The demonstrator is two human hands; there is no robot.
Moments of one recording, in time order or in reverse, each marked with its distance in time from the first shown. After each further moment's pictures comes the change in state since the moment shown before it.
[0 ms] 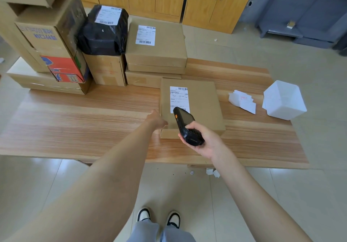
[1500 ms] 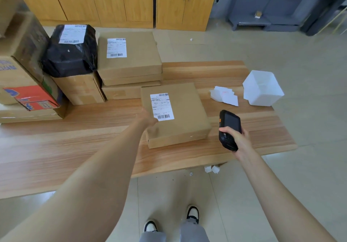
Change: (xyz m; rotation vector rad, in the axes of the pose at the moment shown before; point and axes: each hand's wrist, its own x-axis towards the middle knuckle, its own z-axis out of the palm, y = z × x) left_hand 0.026 0.039 -0.006 0.090 0.044 0.113; right_hand 0.020 -0.033 -0.134 -0.004 0.515 -0.381
